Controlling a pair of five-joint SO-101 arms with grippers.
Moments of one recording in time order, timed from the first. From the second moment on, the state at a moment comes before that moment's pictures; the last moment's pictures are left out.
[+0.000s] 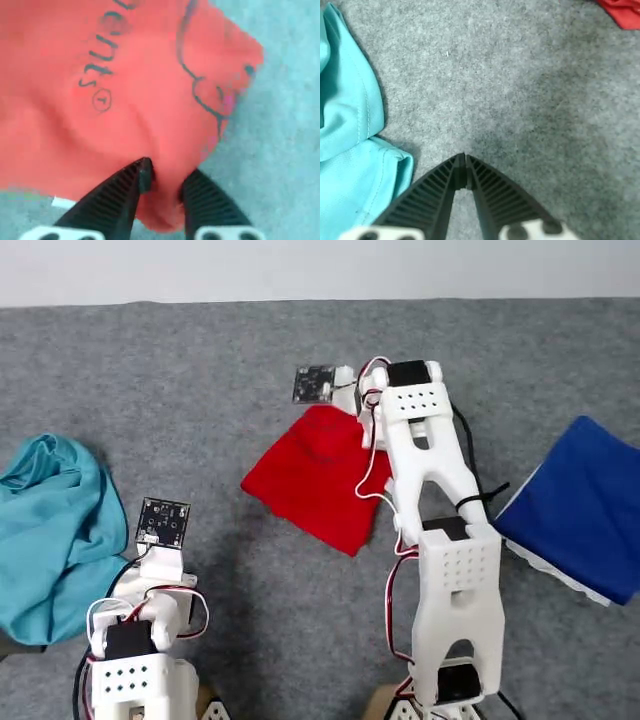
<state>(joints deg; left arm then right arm) -12.9 -78.4 92.0 58.2 -8.7 -12.0 41.8 -39.8 76.0 68.4</state>
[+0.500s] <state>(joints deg) -12.9 -78.4 92.0 58.2 -8.7 -9.4 41.7 -63.0 100.5 5.4</state>
